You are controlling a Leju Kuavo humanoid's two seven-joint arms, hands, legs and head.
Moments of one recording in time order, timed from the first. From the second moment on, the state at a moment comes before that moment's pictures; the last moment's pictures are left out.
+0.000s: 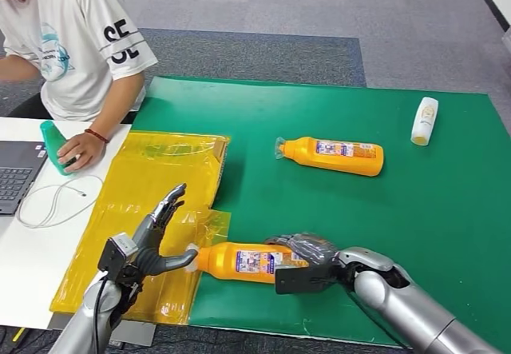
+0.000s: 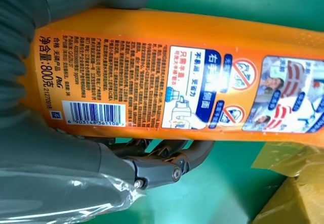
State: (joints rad) left arm -0.08 0.04 -0.17 -1.27 -0.23 -0.38 -0.66; right arm -0.43 -0.26 0.88 -1.24 0.35 0.23 -0.15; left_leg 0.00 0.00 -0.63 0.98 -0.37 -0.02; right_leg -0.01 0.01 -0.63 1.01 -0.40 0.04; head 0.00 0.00
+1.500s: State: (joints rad) left arm -0.02 0.10 -0.32 -1.57 -0.31 -0.32 -0.61; right arm -0.25 -0.07 0.25 -0.97 -0.02 0.37 -0.38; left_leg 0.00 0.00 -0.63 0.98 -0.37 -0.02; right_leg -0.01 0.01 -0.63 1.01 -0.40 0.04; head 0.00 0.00
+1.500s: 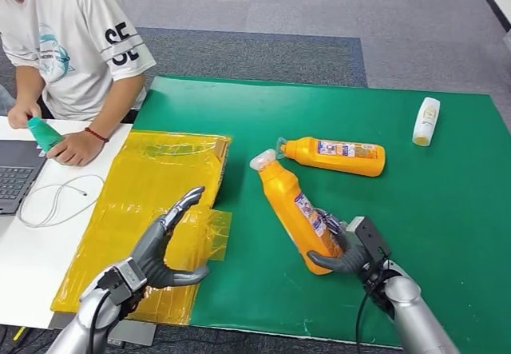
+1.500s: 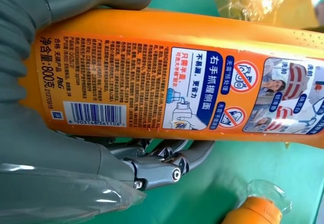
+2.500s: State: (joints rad) left arm -0.08 0.09 -0.26 -1.31 -0.08 -0.51 -0.67; right arm -0.21 -0.09 0.31 -1.31 -0.06 0.51 -0.43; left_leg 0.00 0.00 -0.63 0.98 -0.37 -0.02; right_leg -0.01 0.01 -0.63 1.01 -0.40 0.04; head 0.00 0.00
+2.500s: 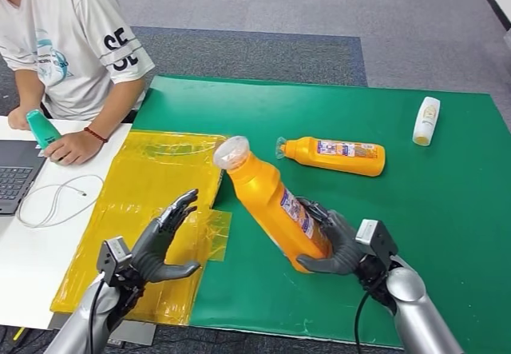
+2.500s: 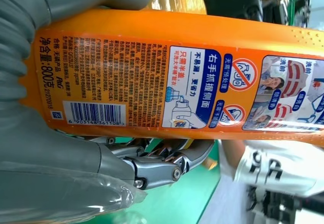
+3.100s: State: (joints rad) left arm -0.17 0.09 -0.25 -1.23 0.10 -0.83 -0.70; right arm -0.30 -0.09 0.52 -1.28 0.03 0.42 -0.39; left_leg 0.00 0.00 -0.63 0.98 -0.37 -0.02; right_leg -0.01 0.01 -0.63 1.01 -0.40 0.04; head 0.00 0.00
